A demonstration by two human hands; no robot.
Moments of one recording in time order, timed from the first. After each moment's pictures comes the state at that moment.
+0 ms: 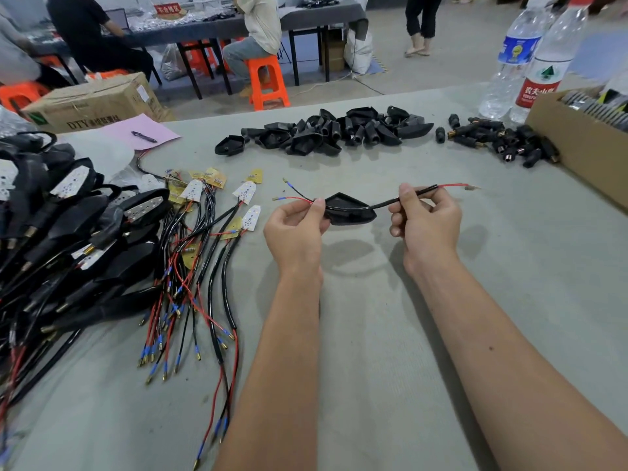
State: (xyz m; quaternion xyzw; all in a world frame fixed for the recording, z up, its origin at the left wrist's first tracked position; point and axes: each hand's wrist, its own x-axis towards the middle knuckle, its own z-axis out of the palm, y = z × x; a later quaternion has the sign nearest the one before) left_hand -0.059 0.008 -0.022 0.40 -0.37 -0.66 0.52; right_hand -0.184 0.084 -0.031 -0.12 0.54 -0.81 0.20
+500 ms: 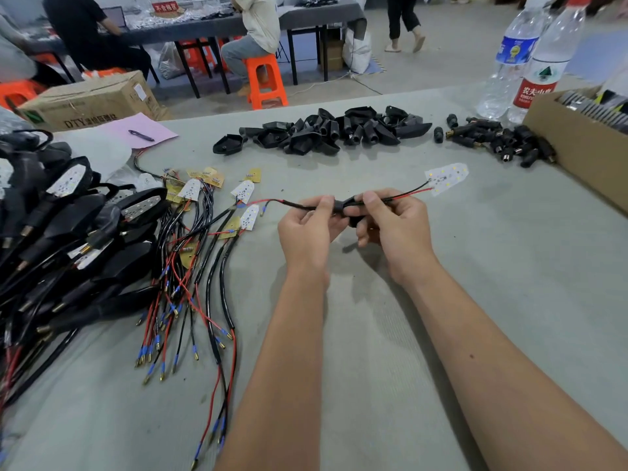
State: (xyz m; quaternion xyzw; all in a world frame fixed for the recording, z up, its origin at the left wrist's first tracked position) left_hand -0.065 0.017 -0.020 0.36 -0.40 -0.70 0.47; right_hand -0.162 0.078 -0.033 -0.27 0.52 -0.76 0.28
